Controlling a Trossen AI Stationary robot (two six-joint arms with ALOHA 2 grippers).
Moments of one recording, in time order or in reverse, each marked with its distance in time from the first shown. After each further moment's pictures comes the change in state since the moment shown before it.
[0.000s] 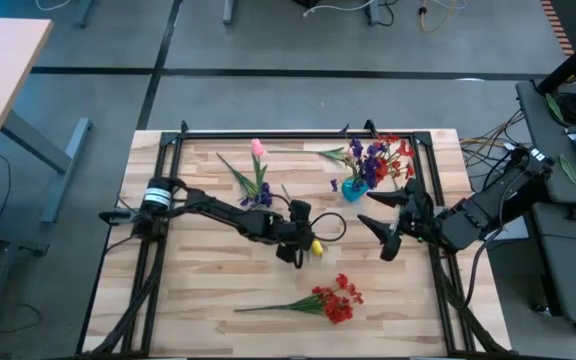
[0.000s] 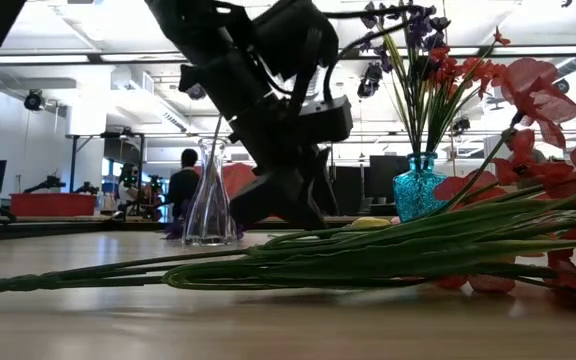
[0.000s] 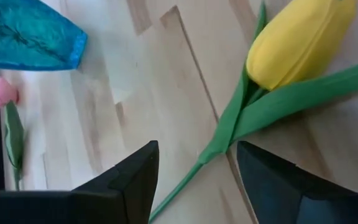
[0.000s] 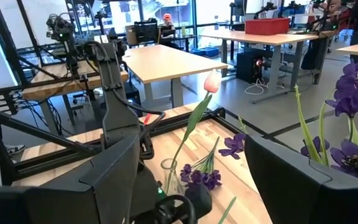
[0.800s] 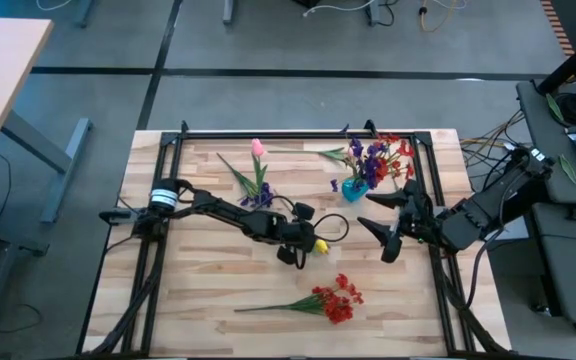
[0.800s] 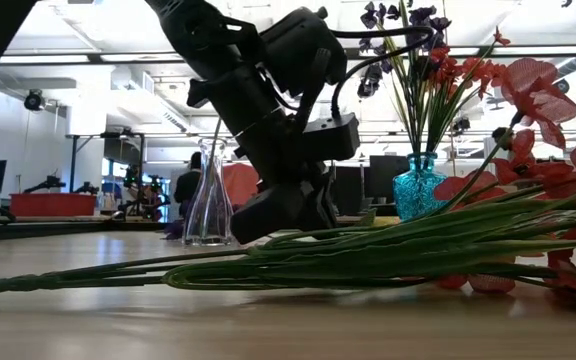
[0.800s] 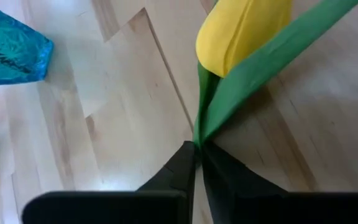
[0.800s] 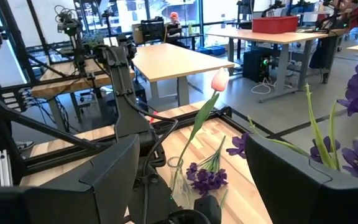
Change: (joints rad) left arm 0.010 0.061 0.026 0.002 0.075 0.031; right arm 0.000 0.000 0.000 0.000 -0.028 0.000
